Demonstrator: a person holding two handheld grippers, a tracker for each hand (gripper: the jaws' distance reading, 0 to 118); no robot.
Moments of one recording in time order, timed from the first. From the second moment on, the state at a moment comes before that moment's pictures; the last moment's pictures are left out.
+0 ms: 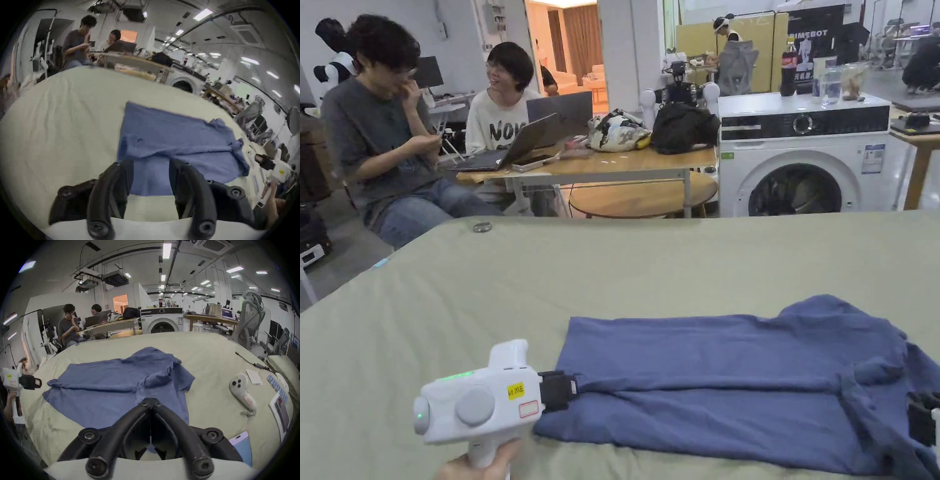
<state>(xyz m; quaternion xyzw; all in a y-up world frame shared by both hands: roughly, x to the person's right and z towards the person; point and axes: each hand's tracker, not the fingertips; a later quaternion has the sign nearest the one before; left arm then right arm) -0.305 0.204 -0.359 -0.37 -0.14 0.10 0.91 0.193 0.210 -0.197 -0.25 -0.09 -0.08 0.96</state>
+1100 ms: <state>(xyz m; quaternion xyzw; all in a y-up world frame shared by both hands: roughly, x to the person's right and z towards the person) -0.309 0.227 -0.332 -0.37 -0.17 0.08 0.91 0.226 0.210 -0.197 -0.37 -0.12 -0.16 0.91</state>
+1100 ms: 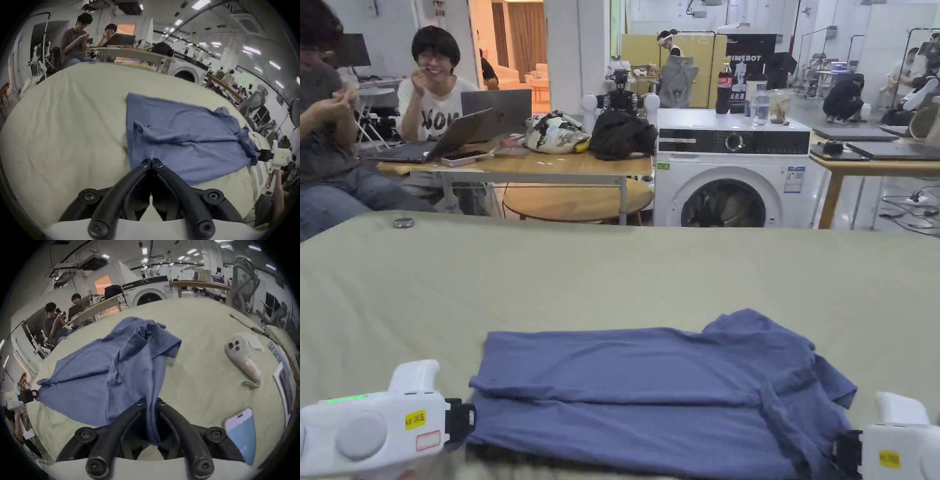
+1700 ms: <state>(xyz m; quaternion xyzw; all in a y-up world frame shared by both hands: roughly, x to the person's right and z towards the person) -0.329 0.210 -0.214 -0.32 -0.19 0.05 0.93 0.195 0.212 -0.087 -0.30 -0.12 -0.09 0.94</state>
